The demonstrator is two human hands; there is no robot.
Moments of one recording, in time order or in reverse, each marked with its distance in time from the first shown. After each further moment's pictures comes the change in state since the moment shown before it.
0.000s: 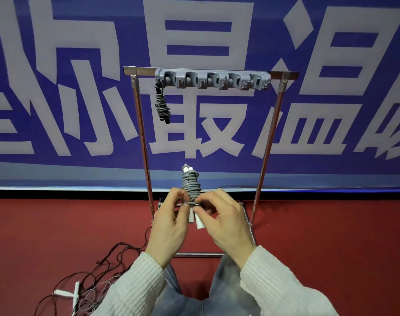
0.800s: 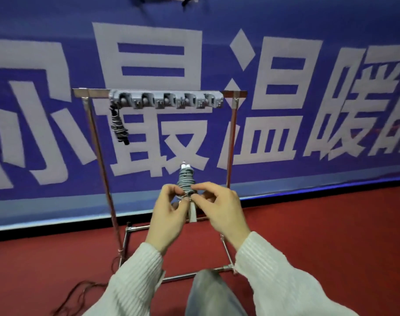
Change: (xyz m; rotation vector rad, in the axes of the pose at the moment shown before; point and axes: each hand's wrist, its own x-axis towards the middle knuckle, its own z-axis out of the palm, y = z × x) left_hand 0.055 0.031 0.067 -0.257 -0.095 -0.030; right_hand 0.047 0.028 -0.069 0.020 0.083 0.309
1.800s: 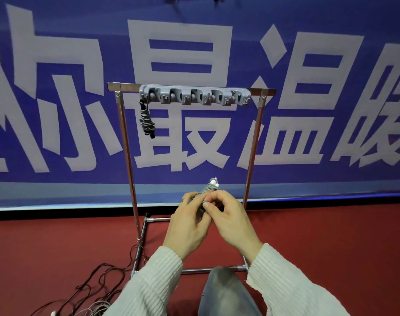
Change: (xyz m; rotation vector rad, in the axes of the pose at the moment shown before) left_hand -0.017 -0.029 -0.015 0.533 -0.081 0.143; right_hand -0.023 -0.002 0.026 0.160 -0.165 0.023
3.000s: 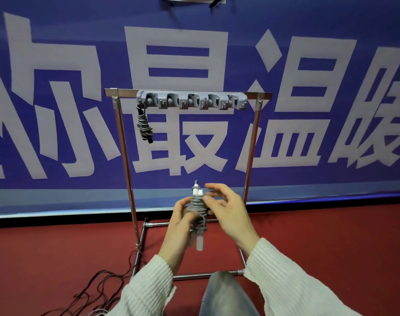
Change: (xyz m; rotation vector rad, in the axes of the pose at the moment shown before) left_hand -0.006 0.003 -0.002 -0.863 0.019 -0.444; right_hand 0.019 0.000 -0.002 0.234 0.031 0.117
